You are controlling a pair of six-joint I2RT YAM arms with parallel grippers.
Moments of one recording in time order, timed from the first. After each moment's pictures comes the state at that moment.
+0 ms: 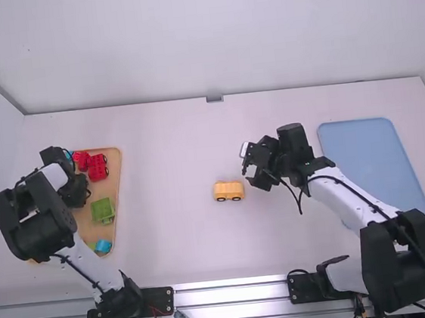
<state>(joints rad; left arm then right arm) 0.54 1.94 1.14 -0.51 -0.18 -1.08 0.28 1.42 0.78 -0.22 -0.40 -0.90</state>
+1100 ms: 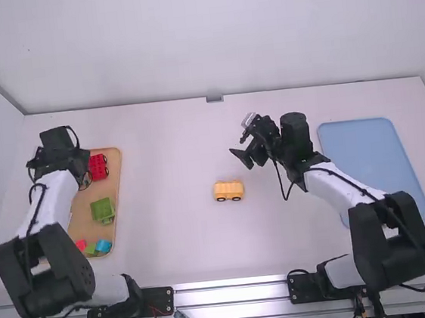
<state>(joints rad) 0.33 1.47 1.00 -0.32 -0.21 -0.86 0.24 1.55 0.78 0.31 -0.59 -0.38</state>
